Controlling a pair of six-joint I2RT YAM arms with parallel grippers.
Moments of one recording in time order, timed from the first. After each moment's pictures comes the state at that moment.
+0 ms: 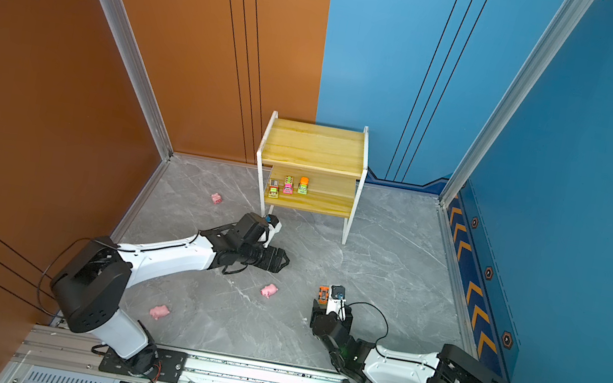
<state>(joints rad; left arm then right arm) -0.66 1.59 0.96 -0.23 0.16 -0.46 1.07 1.19 0.11 0.43 0.68 0.59</state>
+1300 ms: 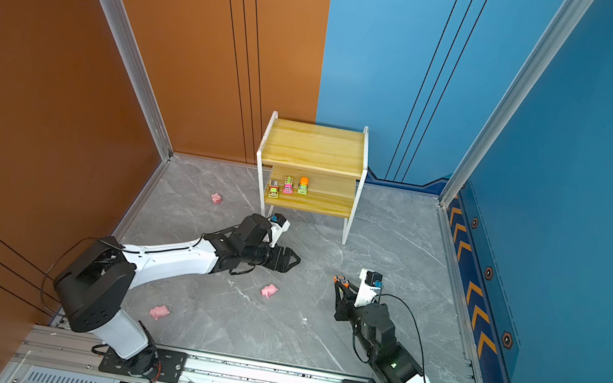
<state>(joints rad) -0.70 1.60 0.94 -0.03 0.25 -0.51 0.61 0.47 0.18 -0.04 0.14 0.51</state>
